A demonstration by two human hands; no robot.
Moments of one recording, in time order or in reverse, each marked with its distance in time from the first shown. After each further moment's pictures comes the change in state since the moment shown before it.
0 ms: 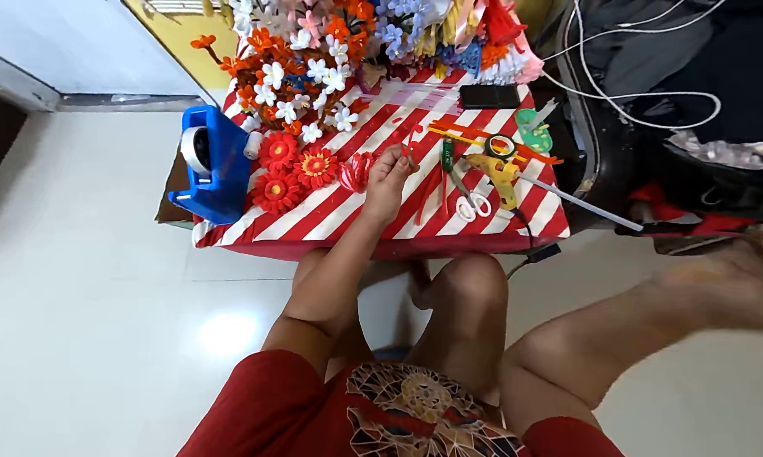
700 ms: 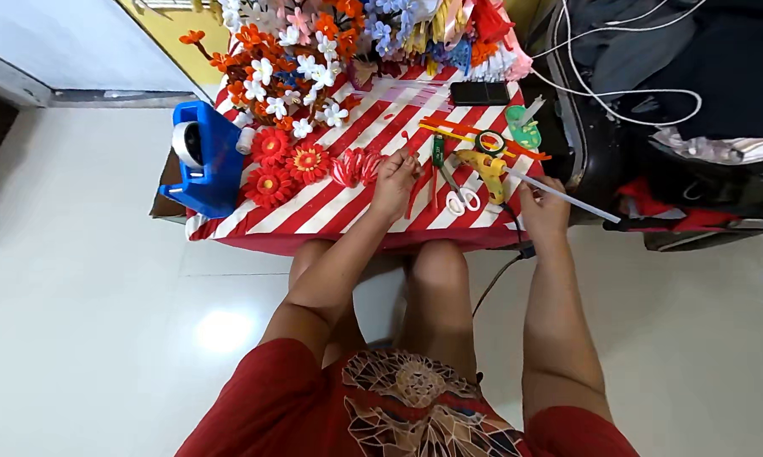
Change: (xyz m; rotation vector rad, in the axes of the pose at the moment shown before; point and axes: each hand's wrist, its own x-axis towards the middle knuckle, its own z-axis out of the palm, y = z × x) left_hand -0.006 -0.020 0.023 -0.058 0.042 -0.140; right_hand -0.055 0.089 0.033 -0.827 -0.854 0.377
